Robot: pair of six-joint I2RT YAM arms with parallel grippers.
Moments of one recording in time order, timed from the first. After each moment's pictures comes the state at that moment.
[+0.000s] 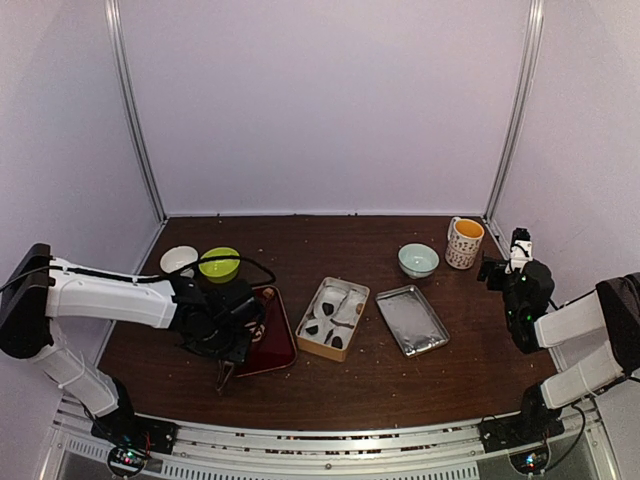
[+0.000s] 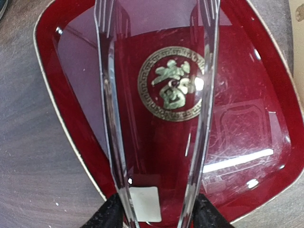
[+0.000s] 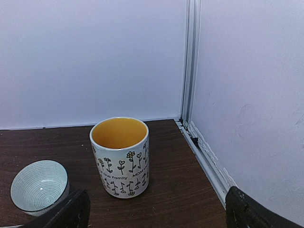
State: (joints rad) left arm -0.96 1.50 0.85 -0.66 -0.29 -0.73; right arm 0.09 1.36 0.24 1.09 0.29 0.01
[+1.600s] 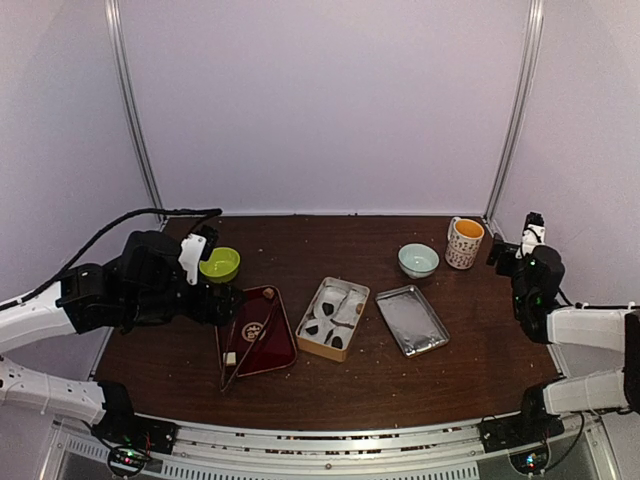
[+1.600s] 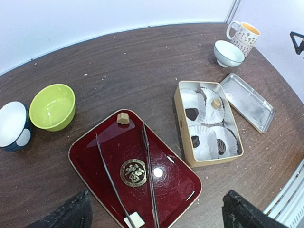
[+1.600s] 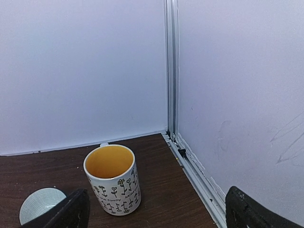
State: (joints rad) left arm -0.96 0.93 0.85 -0.53 -0.31 -0.40; right arm 0.09 1.16 0.31 0.83 0.37 0.05
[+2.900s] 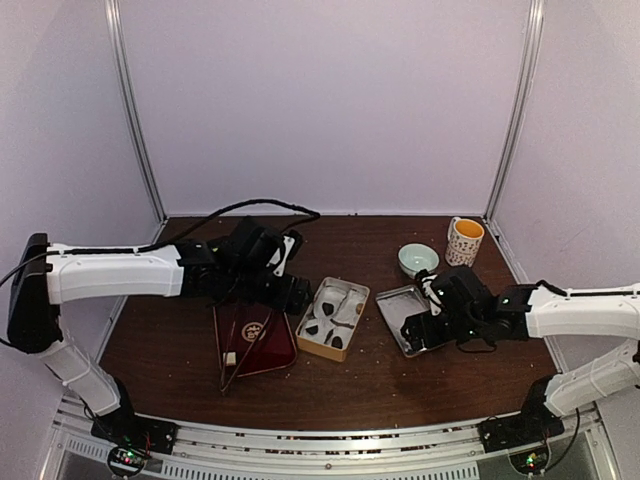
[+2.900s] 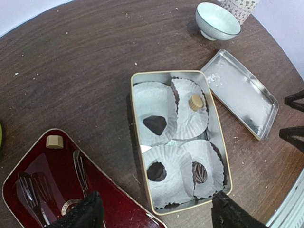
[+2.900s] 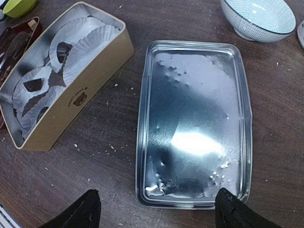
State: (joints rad) left arm -0.94 1.56 1.14 -0.36 -0.13 -0.40; right arm 0.82 1.19 0.63 -0.33 0.21 0.44
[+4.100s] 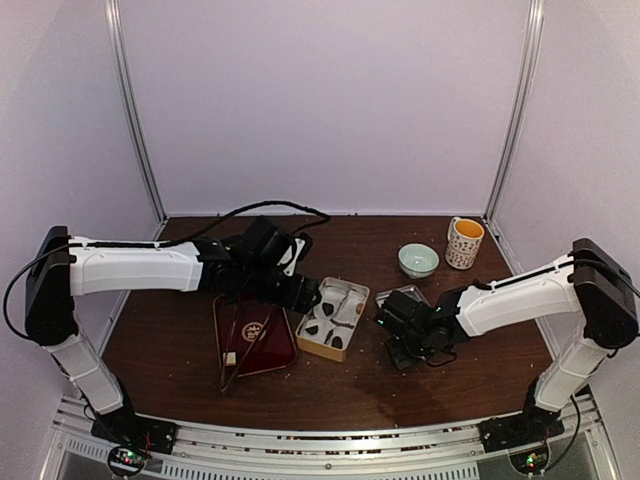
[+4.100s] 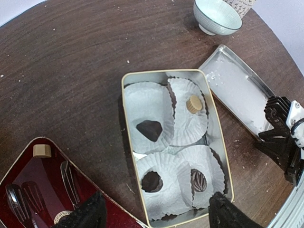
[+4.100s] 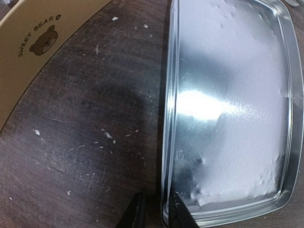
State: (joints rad) left arm -0.92 1.67 1.20 -0.34 -0.07 -0.39; right arm 0.99 1.63 0.84 -0.47 0.33 0.55
